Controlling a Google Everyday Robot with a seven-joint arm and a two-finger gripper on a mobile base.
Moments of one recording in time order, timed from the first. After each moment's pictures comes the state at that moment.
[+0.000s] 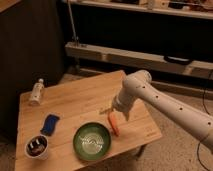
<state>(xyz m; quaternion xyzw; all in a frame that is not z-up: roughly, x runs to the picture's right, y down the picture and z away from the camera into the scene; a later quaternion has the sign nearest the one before) 0.047 0.133 0.744 -0.15 -0.35 -0.57 0.72</state>
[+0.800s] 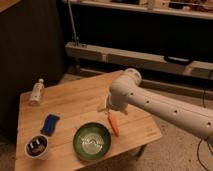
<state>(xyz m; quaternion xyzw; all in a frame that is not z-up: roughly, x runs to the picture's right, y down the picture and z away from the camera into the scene) 0.037 0.094 0.726 -0.11 -0.16 -0.67 0.72</state>
